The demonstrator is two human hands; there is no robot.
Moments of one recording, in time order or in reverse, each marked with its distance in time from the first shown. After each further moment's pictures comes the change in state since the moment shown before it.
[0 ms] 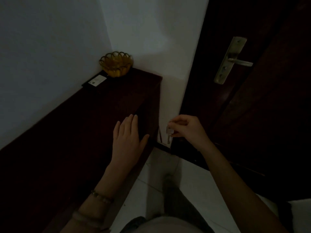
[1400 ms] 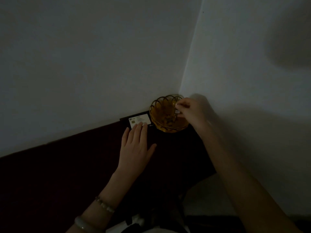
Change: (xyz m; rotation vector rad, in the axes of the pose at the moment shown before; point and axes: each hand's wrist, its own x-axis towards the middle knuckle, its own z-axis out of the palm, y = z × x) left_hand 0.275 -0.110 0.064 0.218 0.094 -0.561; right_hand 0.485 -0.087 0.151 -0.219 -0.500 -0.217
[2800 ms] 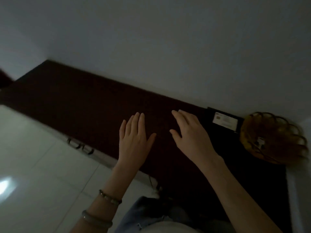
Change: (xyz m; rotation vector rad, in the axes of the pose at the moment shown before) left_hand -0.150 -0.056 -0.052 0.251 0.124 -0.877; right_hand -0.150 -0.053 0.154 -0.664 -0.740 -0.933
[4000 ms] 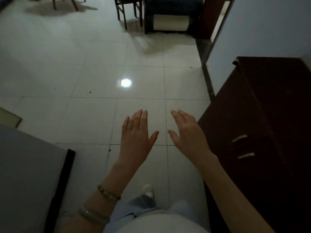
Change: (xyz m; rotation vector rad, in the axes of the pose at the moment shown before) left_hand -0.345 -0.365 -0.145 0.172 0.146 -1.084; right_hand -0.055 -0.494 0.242 0.165 -0.508 -0.990
